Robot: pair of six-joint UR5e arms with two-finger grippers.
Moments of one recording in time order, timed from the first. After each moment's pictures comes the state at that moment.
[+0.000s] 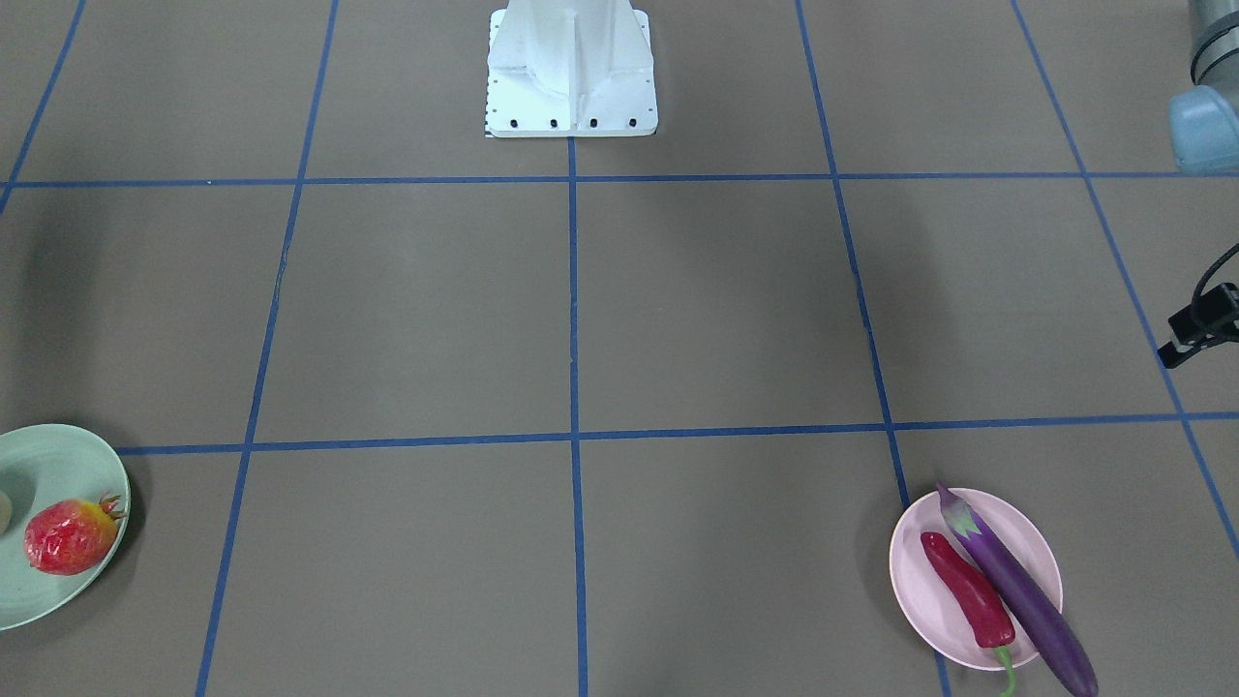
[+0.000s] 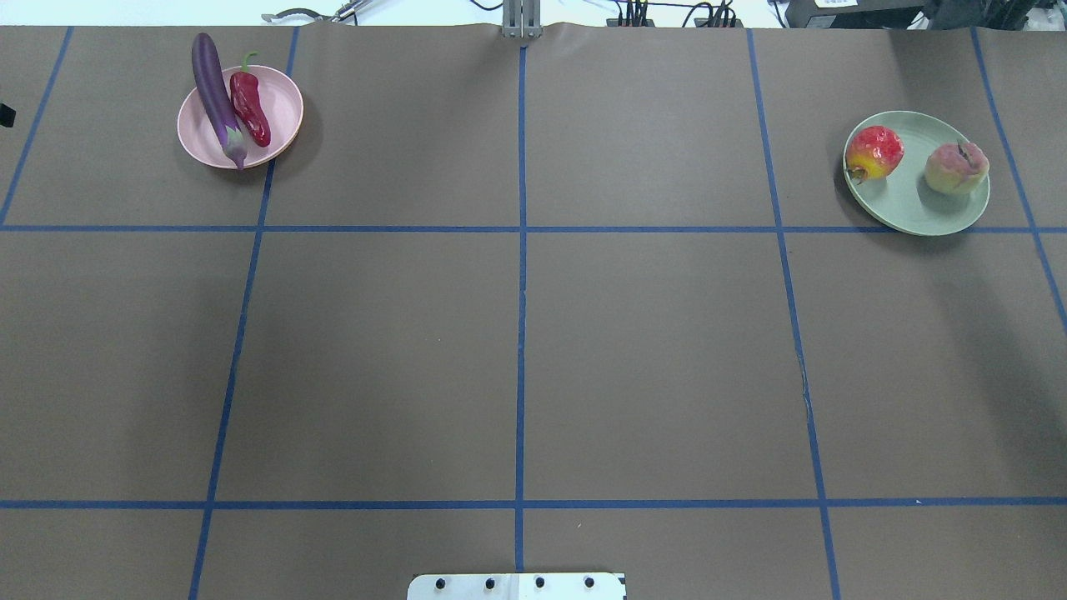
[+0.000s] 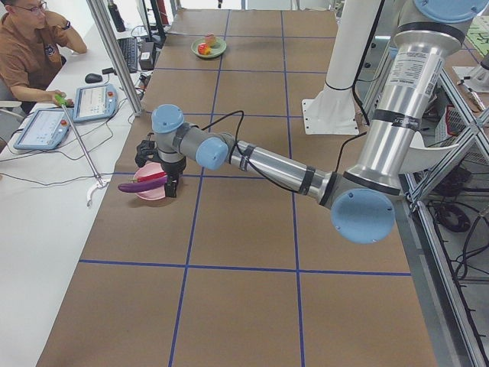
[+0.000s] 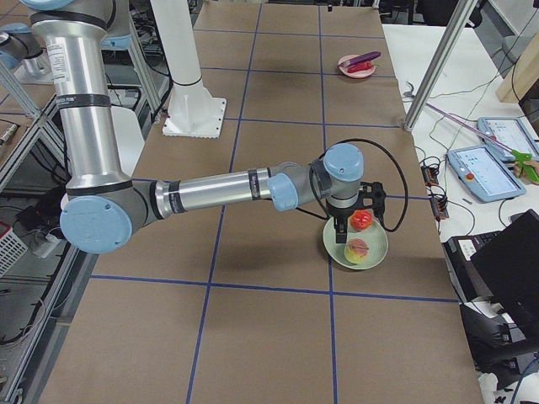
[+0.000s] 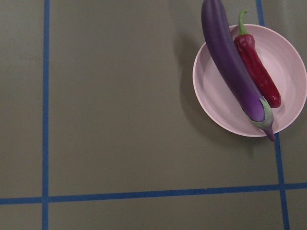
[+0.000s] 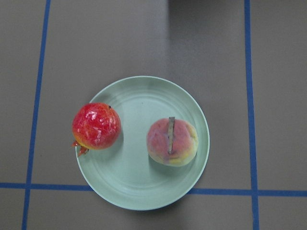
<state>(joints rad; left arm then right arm) -1.38 -1.77 -1.65 -1.70 -2.34 -0.41 1.49 -1.49 1.67 -1.41 2.41 0.35</state>
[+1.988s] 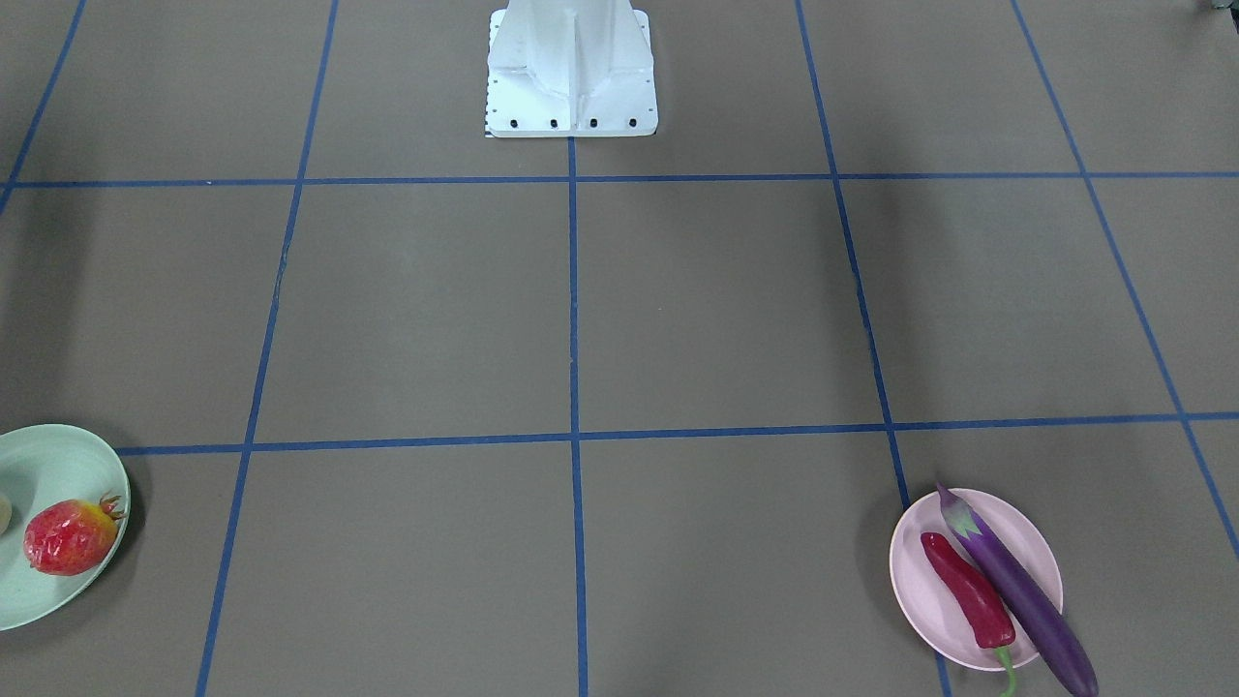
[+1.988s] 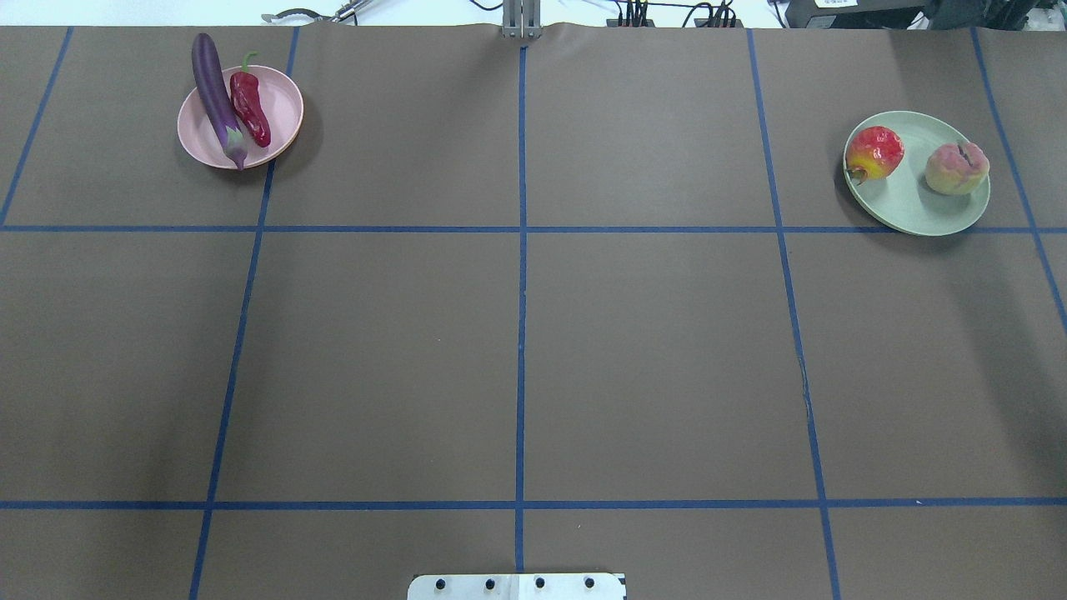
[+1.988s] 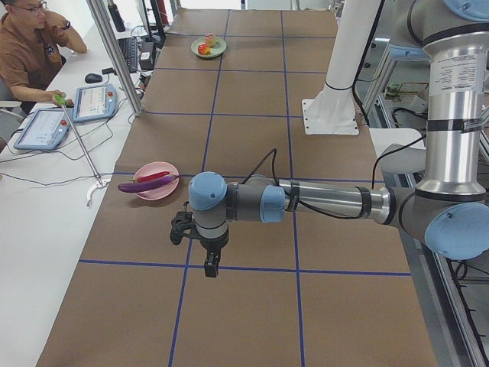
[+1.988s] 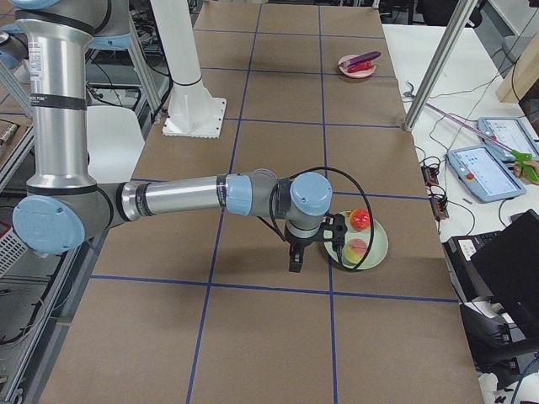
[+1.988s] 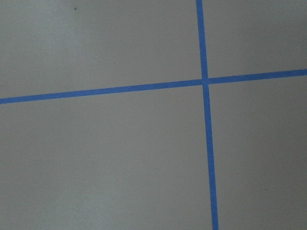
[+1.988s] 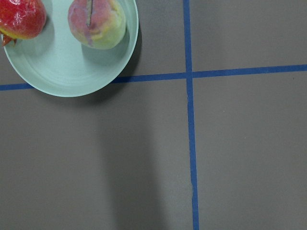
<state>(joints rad) -1.59 -1.50 -1.71 -1.51 -2.33 0.07 1.58 -1.62 1.77 -1.79 2.44 0.01</state>
